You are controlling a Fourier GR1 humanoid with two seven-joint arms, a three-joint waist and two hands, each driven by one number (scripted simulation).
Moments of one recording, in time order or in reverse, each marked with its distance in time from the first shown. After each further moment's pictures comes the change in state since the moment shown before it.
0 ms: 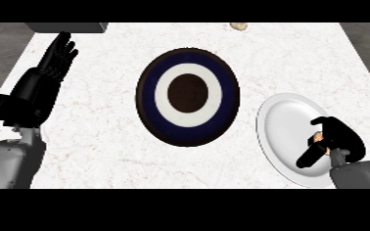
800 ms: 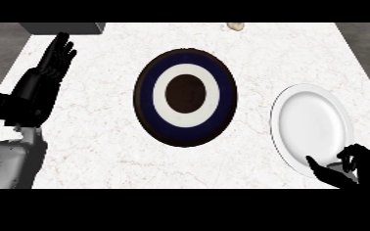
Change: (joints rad) left arm -0.001 -0.024 0.025 0.014 -0.028 -0.003 -0.005; right arm 0.337 -0.069 -0.079 -0.043 0.154 -0.557 -0.642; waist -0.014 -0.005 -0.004
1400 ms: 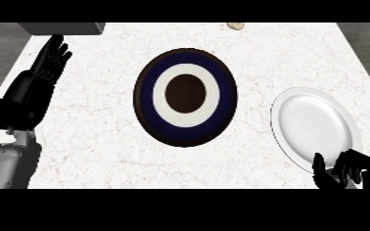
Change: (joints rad) left arm 0.022 0.006 0.029 -0.011 0.007 -0.032 -0.008; right arm 0.176 0.030 0.029 -0.459 -0.114 -0.090 -0.224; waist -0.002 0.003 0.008
